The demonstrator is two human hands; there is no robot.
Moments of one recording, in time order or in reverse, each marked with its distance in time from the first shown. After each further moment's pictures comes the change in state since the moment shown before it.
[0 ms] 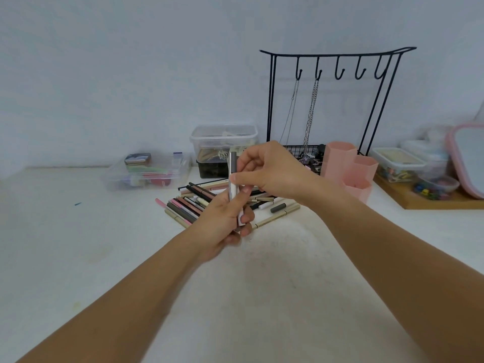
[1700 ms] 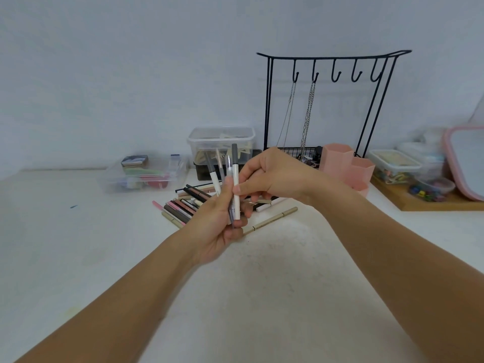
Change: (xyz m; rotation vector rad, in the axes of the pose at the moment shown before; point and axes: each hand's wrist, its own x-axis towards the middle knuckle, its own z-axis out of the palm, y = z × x) left_hand 0.004 0.004 -0.003 -0.290 -0.017 -0.041; right_hand -0.005 -0.001 -0.013 0.059 -0.168 0.179
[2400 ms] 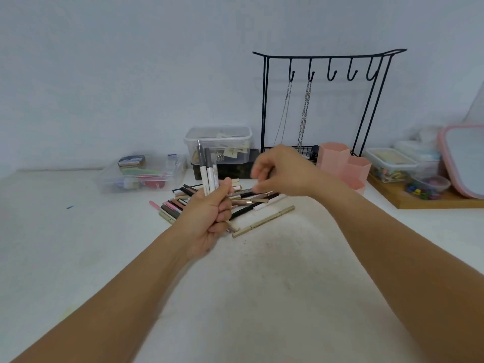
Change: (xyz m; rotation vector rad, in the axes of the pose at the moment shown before) left_hand 0.005 0.005 -0.009 -0.005 0.156 0.042; right_hand 0.015 0.030 -0.021 -0.452 0.139 -0.137
